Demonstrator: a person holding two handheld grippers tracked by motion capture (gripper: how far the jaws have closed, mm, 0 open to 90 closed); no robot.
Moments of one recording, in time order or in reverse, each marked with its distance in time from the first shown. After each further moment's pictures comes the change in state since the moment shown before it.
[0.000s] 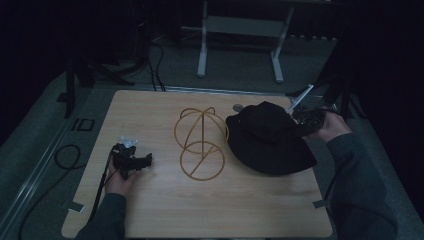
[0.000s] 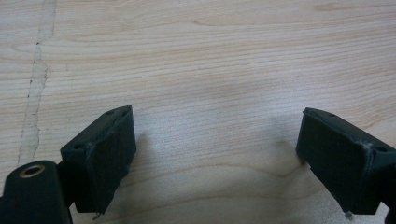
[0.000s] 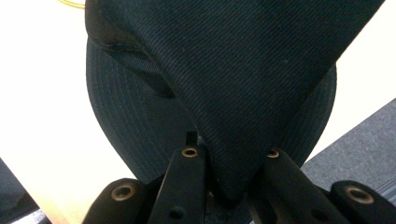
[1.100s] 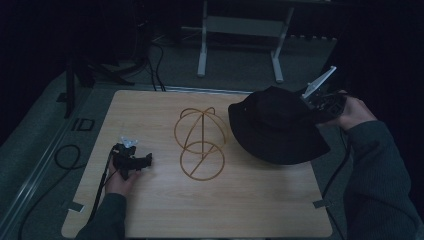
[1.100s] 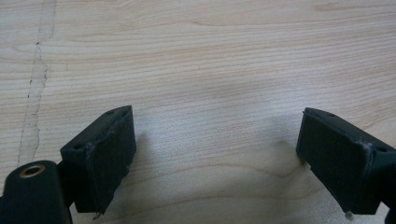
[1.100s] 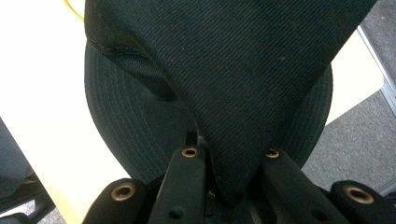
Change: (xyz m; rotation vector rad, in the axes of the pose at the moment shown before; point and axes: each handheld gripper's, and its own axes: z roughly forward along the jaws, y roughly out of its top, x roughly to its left) left arm 0.000 0.000 0.000 0.004 0.000 0.002; right arm -0.008 -0.002 -0.063 -0.078 -0.020 -0.073
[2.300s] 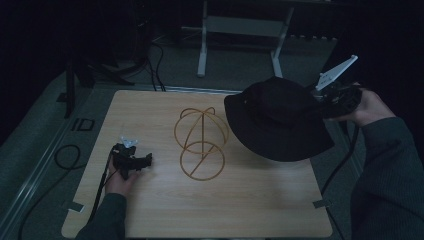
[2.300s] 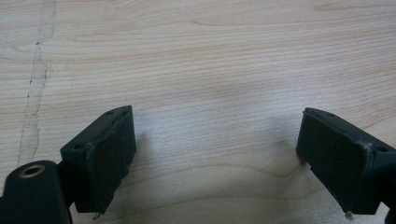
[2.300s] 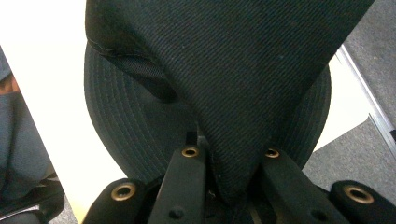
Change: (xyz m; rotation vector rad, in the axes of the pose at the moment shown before) left arm 0.000 0.000 0.000 0.001 0.000 -0.001; right arm 0.009 0.000 -0.043 -0.117 0.027 -0.062
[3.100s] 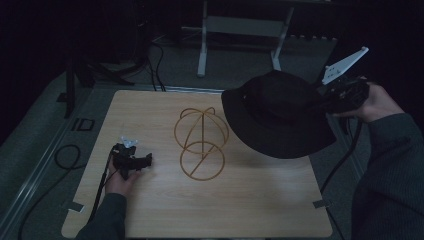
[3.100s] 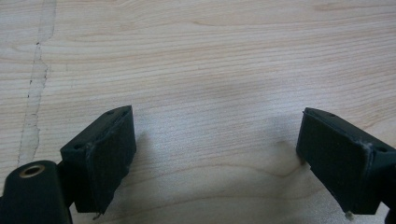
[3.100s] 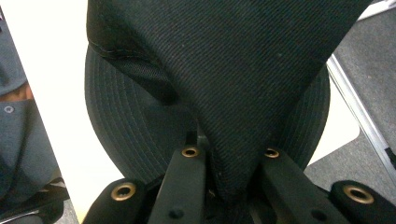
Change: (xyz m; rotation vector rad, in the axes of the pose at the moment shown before) left arm 0.000 0.000 0.000 0.000 0.000 0.000; right arm 0.005 0.008 -0.021 -0.056 0.003 -0.034
